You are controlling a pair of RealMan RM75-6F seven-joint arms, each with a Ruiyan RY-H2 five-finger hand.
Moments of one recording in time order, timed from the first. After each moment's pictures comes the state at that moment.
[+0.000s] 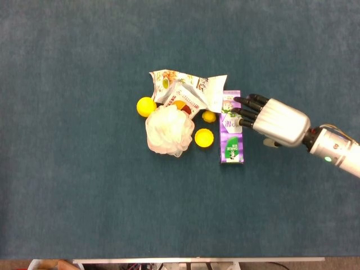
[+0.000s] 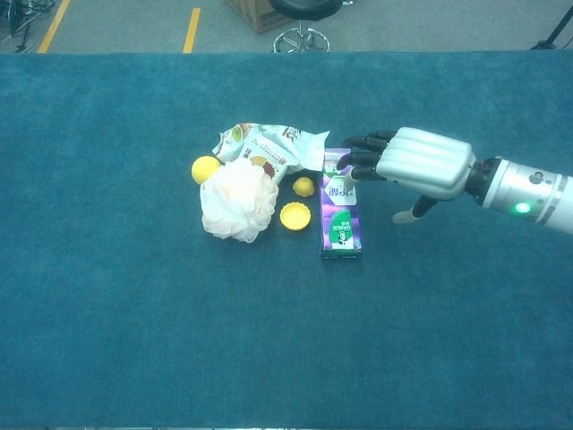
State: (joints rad) left arm 0.02 -1.16 -0.04 -1.59 1.43 1.56 0.12; right arm 0.72 -1.57 -0.10 -0.97 -1.96 1.14 0.16
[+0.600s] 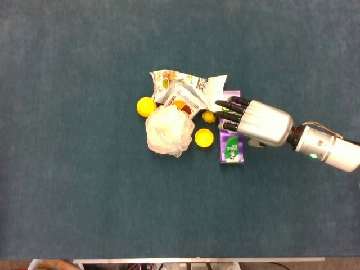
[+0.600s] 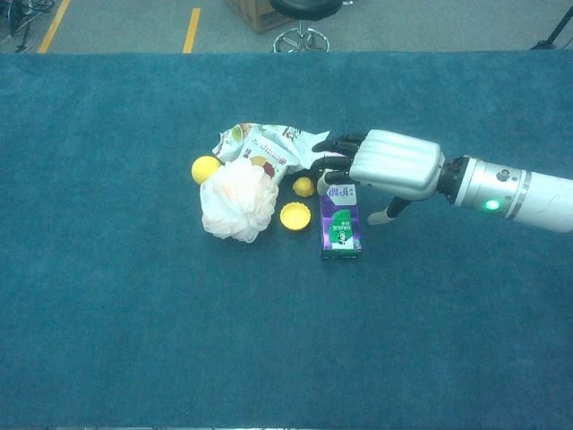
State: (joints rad) left arm 0.03 -1.16 -0.04 -1.58 1.42 1.56 0.10; right arm 0.79 -1.67 -0.14 -0.83 -1.98 1.21 0.23
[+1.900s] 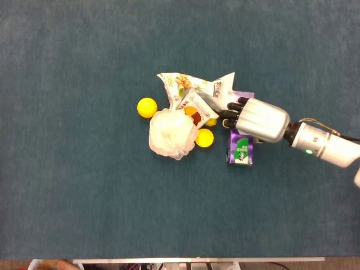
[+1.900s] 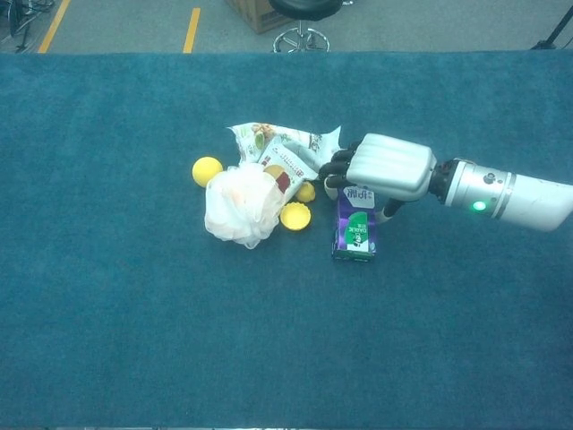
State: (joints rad) left arm 0.05 -1.17 -0.03 -1.56 1.43 1.57 0.08; right arm 0.80 -1.79 -0.21 -0.61 -1.93 1.26 0.28
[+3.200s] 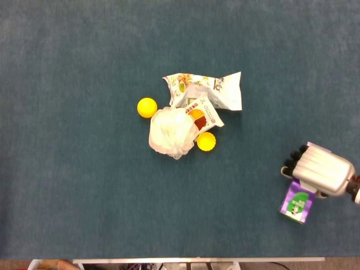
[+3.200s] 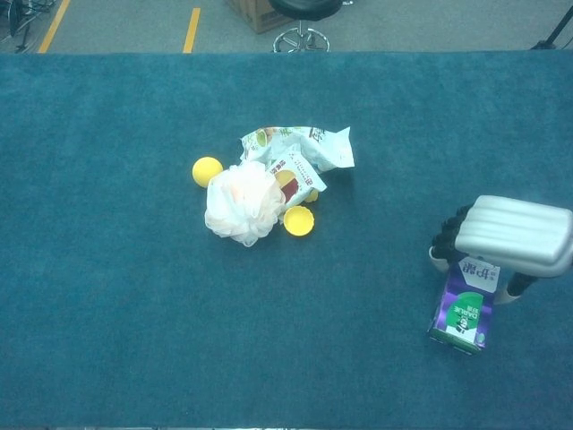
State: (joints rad) left arm 0.04 -1.20 -0.04 -1.58 1.44 1.56 0.12; right arm 0.65 -1.19 -0.36 -1.55 -1.84 1.05 -0.17
